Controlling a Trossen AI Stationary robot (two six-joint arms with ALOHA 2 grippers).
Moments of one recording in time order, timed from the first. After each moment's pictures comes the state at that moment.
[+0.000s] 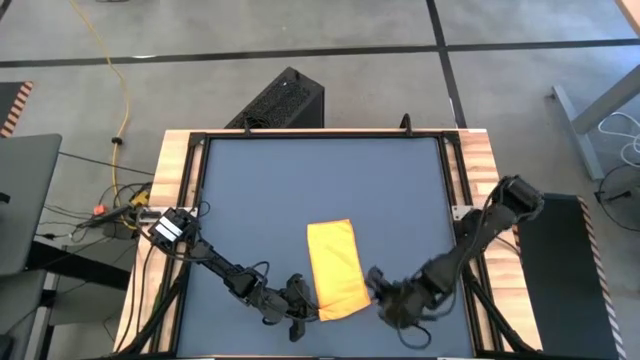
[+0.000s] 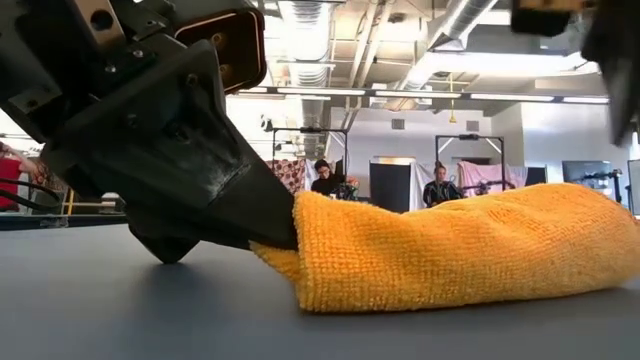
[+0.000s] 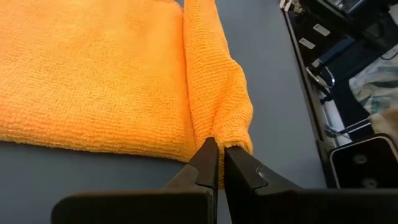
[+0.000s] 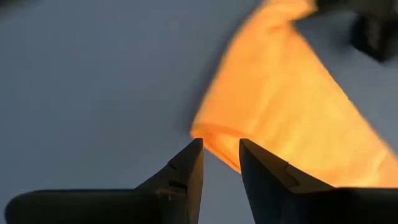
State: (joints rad) left arm -0.61 2.05 0.92 0.67 -0.35 -0.77; right arm 0.75 1.65 1.06 -0.49 0.30 -0.38
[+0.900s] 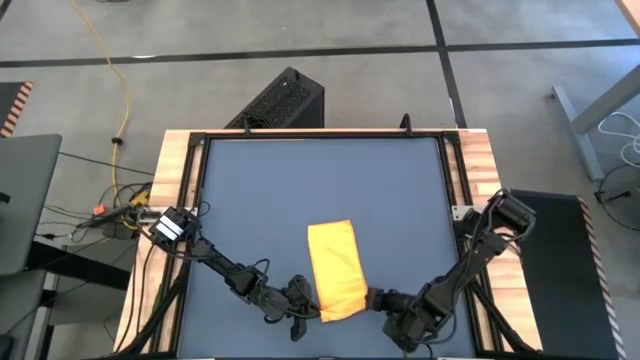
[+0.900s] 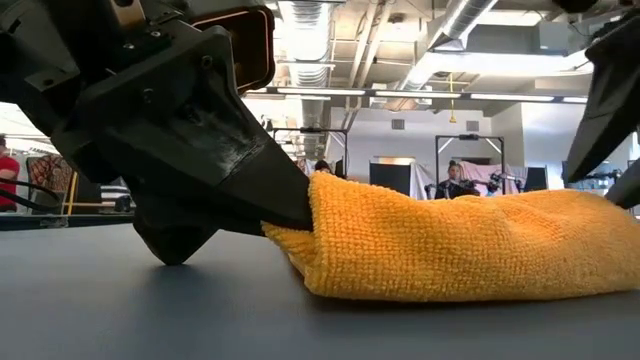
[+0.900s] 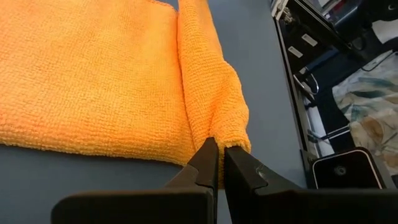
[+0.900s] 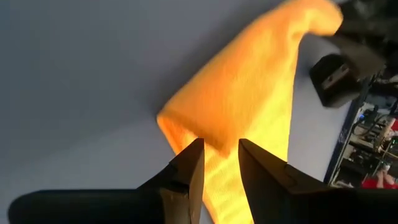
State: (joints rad) left arm -0.59 2.05 0.92 0.70 -0.31 -0.83; right arm 0.85 1.80 1.06 -0.42 0.69 -0.69
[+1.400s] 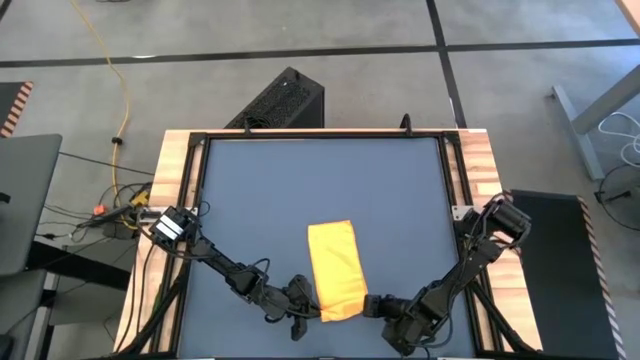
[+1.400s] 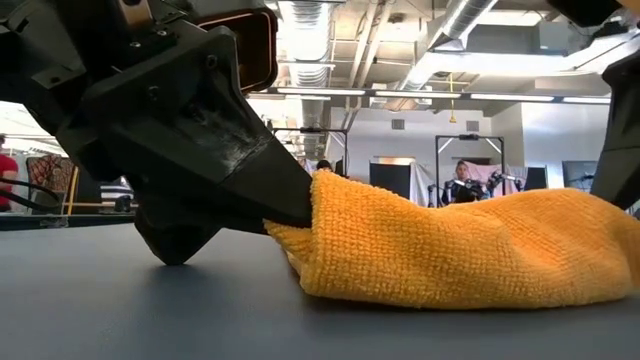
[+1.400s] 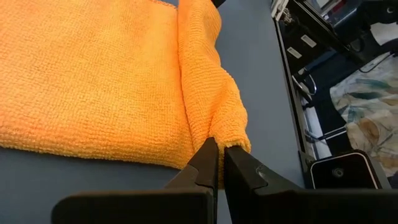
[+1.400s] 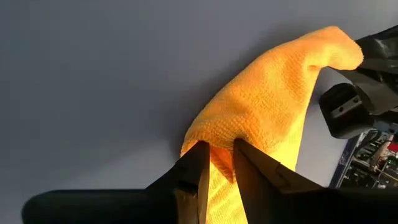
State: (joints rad) left arm -0.59 2.05 0.92 0.70 -0.29 -0.84; right arm 0.86 1.87 1.06 -0.31 0.65 -0.76
